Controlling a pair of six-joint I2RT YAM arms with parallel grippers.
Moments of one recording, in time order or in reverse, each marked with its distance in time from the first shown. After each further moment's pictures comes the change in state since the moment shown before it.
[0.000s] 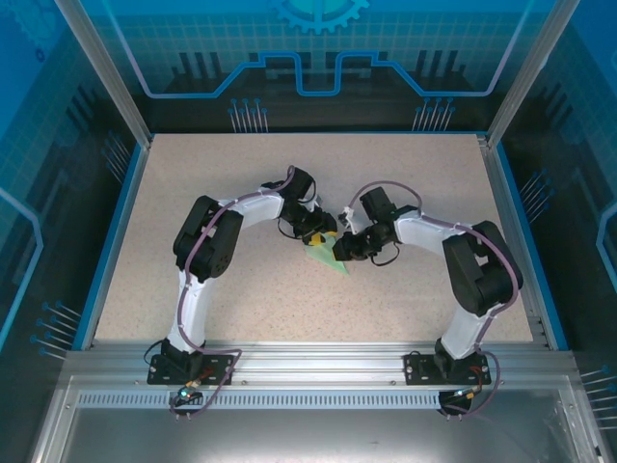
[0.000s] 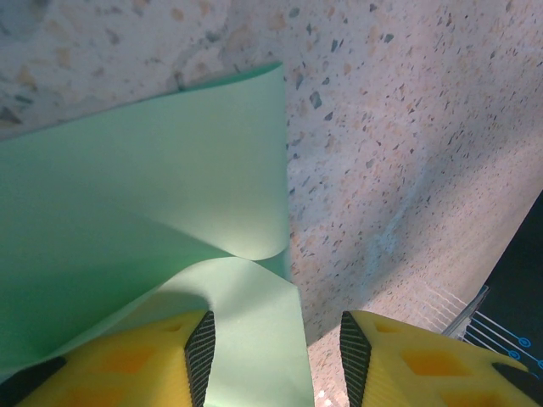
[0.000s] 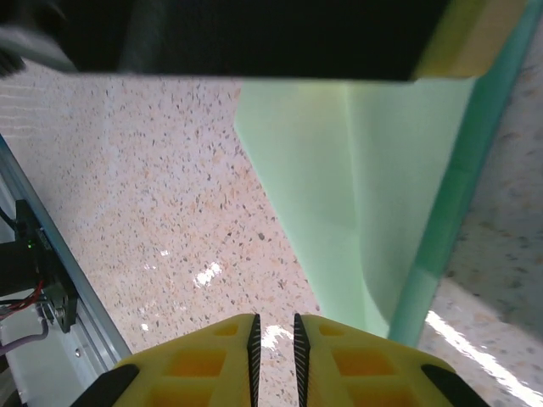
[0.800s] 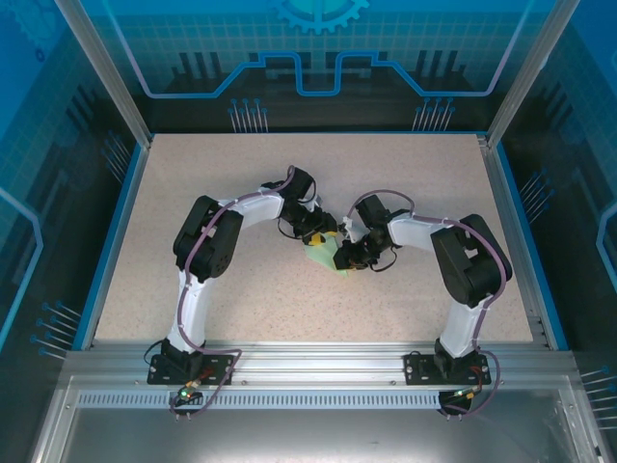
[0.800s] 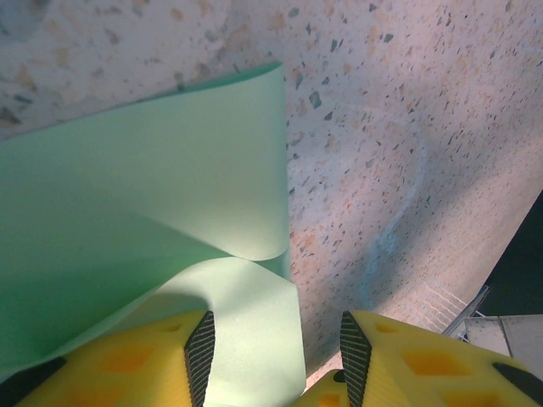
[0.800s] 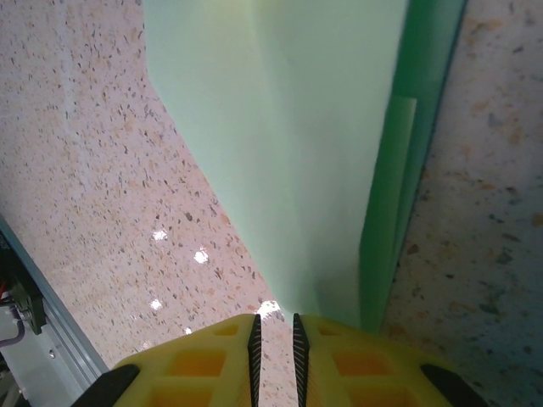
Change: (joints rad) left arm 0.000 0.000 0.000 0.000 0.000 0.000; right arm 0.010 0.073 -0.010 -0.027 0.043 0.019
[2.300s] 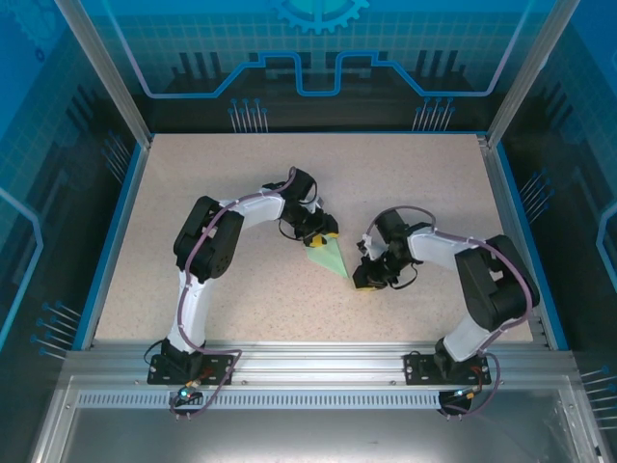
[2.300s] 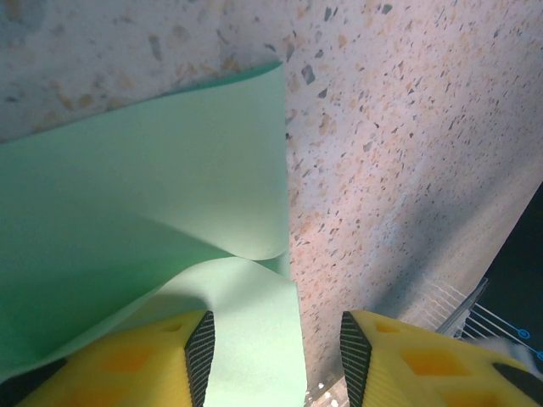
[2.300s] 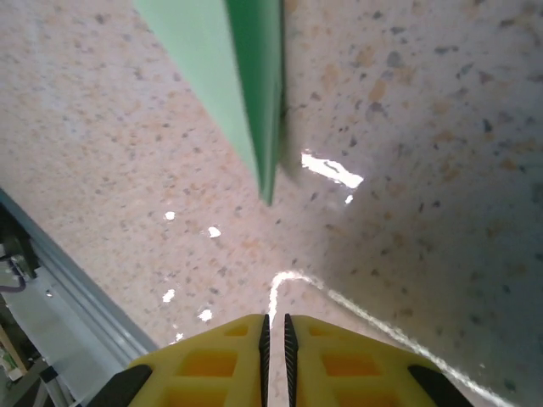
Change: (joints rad) left arm -0.004 -0.002 -0.006 -0.001 0.009 0.002; right arm -0.058 -0.216 -0.186 -0.148 -0.005 0.001
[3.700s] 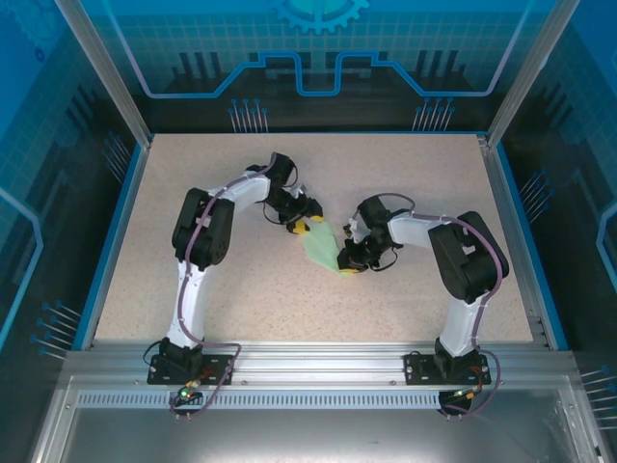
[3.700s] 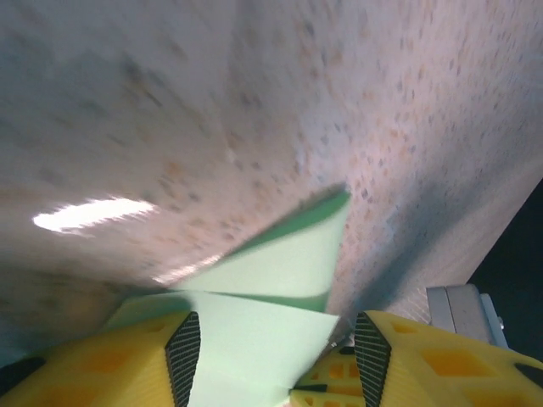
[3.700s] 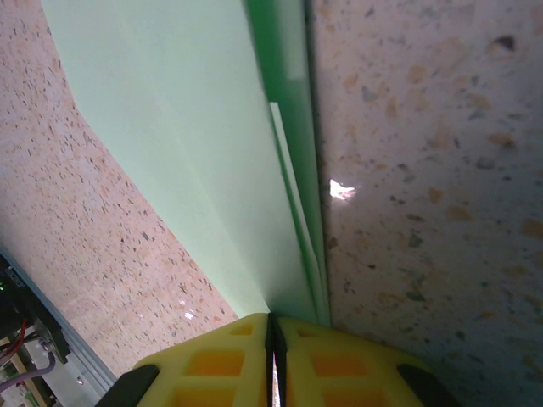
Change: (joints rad) left arm 0.158 0.103 0.207 -0.223 0.046 0.130; right arm 0.040 0.251 0.190 0.127 0.025 0.130
